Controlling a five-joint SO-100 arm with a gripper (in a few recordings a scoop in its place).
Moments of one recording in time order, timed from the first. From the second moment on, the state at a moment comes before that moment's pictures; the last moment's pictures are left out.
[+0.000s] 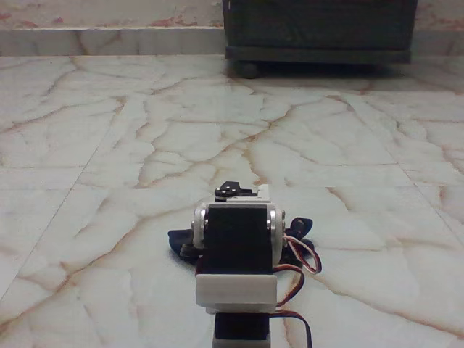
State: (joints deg) arm 1.8 137.5 176.7 -33.0 -89.2
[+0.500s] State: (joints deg) arm -1.0 136.4 175.3 -38.1 -86.6
